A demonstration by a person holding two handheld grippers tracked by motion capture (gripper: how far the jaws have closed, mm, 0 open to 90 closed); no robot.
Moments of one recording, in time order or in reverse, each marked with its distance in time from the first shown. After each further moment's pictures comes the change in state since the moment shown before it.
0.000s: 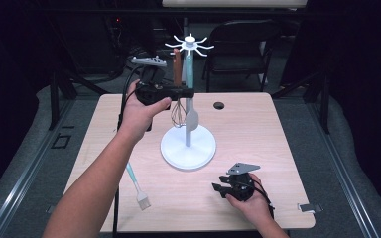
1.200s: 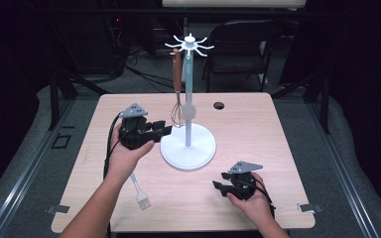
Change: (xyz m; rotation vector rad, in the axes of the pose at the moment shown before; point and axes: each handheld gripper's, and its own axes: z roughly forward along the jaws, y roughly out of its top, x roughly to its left) left arm 0.006 -0.127 -0.021 0.017 0.267 -0.039; right arm -0.002 0.003 -0.005 -0.044 -0.025 -0.002
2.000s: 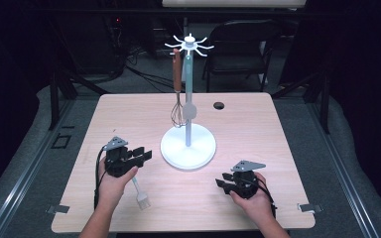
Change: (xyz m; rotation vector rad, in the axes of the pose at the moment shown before) left arm 0.041 -0.102 -0.001 0.018 0.114 -0.180; right arm -0.007 -0.002 -0.002 0.008 -0.006 0.044
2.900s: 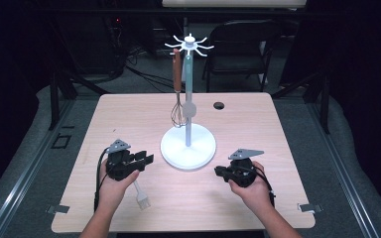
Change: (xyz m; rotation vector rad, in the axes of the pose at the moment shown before) left arm -0.010 -0.002 -0.002 0.034 -0.011 0.028; right arm 0.000 0.040 -0.006 0.003 0.050 0.001
